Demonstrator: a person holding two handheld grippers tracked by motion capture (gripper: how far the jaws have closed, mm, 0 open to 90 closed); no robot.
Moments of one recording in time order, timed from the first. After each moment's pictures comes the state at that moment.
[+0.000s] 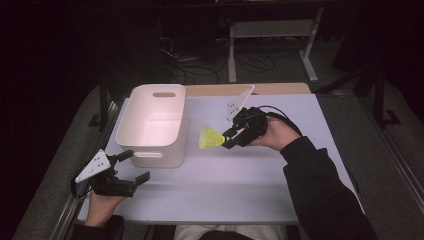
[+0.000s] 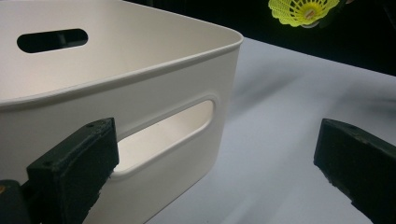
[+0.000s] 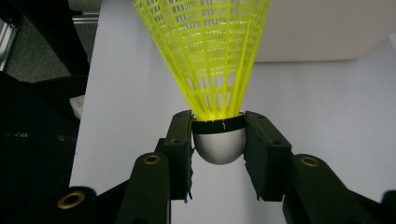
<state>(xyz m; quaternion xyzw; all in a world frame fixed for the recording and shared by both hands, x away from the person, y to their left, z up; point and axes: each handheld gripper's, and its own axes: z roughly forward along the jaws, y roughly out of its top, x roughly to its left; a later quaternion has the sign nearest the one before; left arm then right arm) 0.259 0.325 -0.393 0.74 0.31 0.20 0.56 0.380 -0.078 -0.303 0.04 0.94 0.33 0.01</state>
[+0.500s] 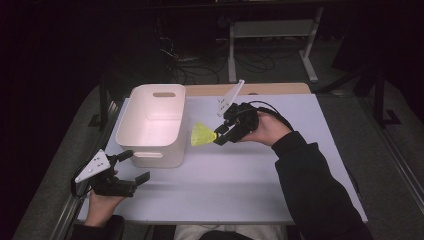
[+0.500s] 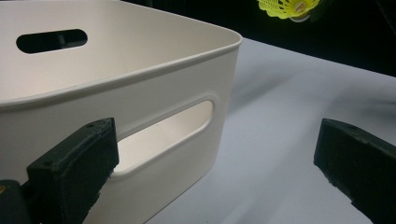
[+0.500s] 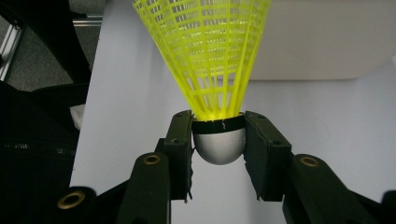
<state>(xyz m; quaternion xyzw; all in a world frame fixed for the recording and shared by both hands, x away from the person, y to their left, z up) 0.259 0.325 -0.393 0.74 0.31 0.20 0.56 0.388 -0.057 -0.294 0.03 0.94 0.33 0.00</state>
